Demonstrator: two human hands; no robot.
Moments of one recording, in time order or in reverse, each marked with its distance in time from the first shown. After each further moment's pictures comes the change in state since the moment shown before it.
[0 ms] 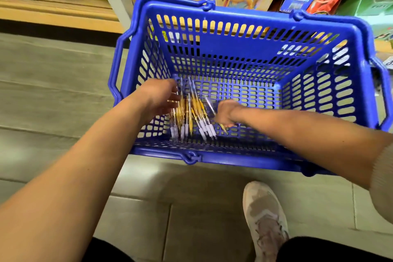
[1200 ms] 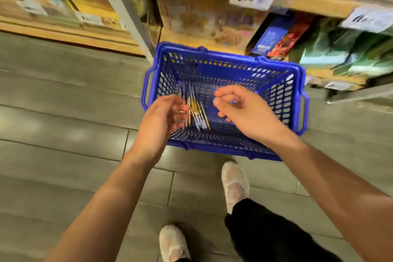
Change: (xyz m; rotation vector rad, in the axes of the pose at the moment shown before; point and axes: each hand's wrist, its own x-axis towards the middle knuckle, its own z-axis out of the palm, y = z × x) left_hand -0.195 0.071 -0.008 -0.539 -0.013 0.134; right_hand -0.291 -0.019 -0.164 0.997 0.285 -0.301
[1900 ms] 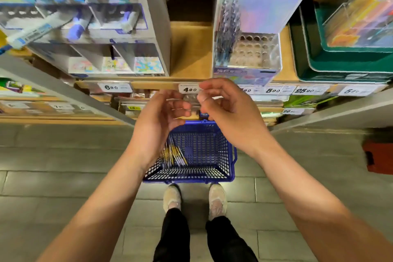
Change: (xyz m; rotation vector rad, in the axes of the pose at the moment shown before) left_hand -0.184 0.326 0.215 -0.045 -0.317 0.165; right_hand -0.135 -0.324 -0.236 0.208 0.222 -0.212
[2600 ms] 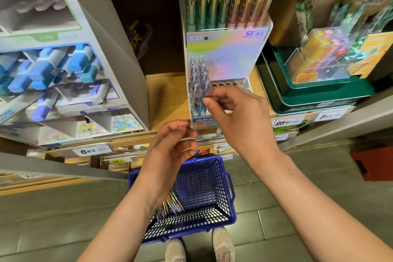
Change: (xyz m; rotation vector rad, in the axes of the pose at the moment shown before) left_hand 0.046 0.007 0.040 -0.048 -0.170 -0.043; right_hand 0.059 -0.013 -0.054 -0.486 0.533 -0.427
